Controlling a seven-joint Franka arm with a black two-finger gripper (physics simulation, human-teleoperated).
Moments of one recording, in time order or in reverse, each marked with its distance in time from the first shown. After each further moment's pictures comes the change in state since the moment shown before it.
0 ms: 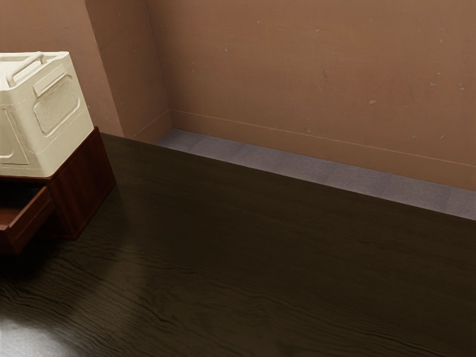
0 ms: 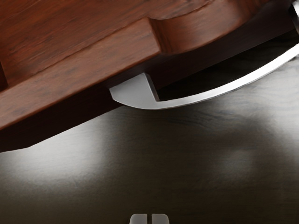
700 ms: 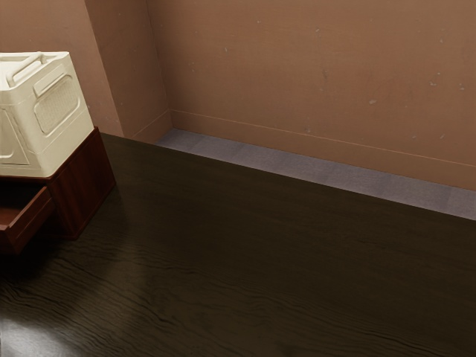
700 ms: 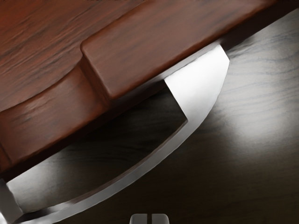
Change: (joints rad) arm -0.090 0.109 0.000 0.044 -0.121 -0.113 0.143
